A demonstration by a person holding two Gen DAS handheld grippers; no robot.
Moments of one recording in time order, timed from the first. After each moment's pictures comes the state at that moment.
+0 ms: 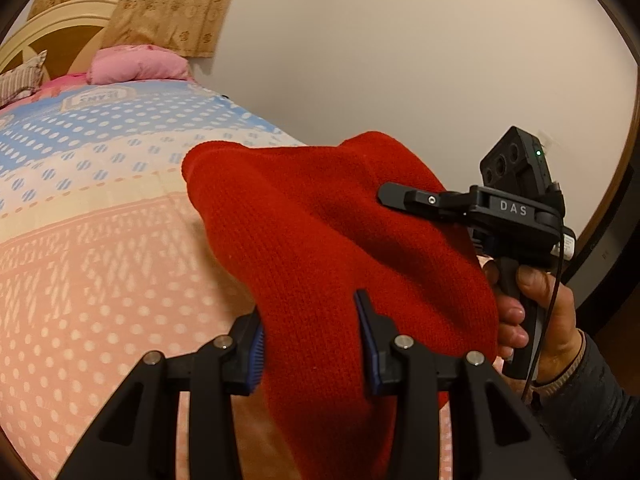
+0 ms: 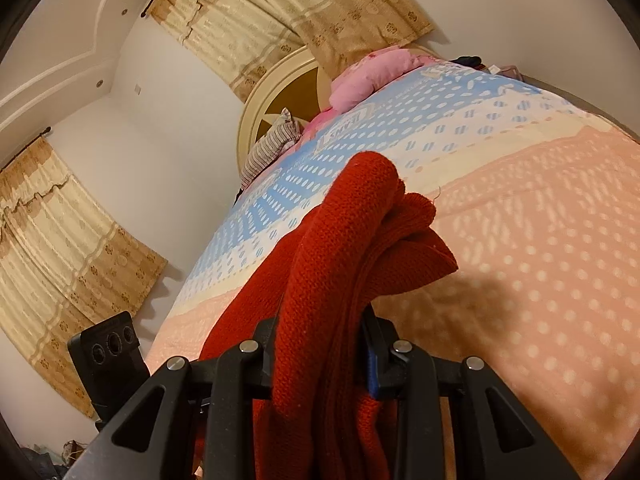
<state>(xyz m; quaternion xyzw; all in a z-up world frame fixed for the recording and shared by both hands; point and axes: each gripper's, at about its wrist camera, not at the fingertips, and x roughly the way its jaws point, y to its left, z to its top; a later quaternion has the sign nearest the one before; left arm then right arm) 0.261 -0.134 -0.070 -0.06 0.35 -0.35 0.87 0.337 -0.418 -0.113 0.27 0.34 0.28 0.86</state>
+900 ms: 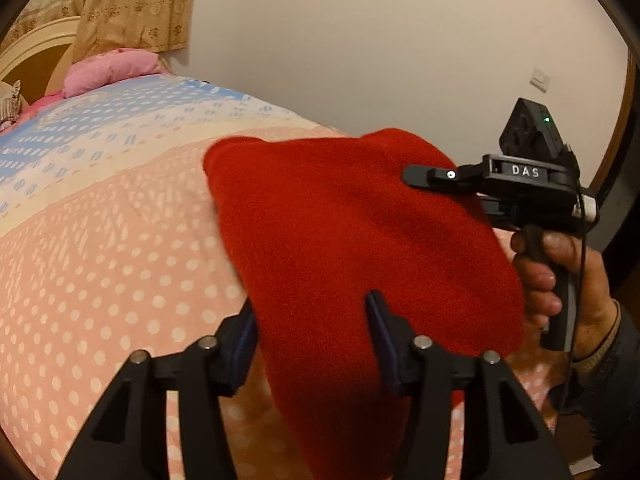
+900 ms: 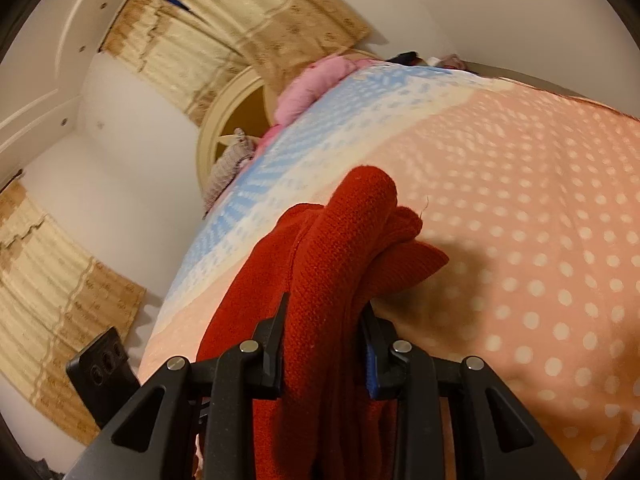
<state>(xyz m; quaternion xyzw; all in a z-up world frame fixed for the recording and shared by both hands) 0.227 -0.204 -0.107 0.03 0.37 -0.34 0.86 0.293 -0.516 -0.167 0.31 0.35 0.21 0.86</state>
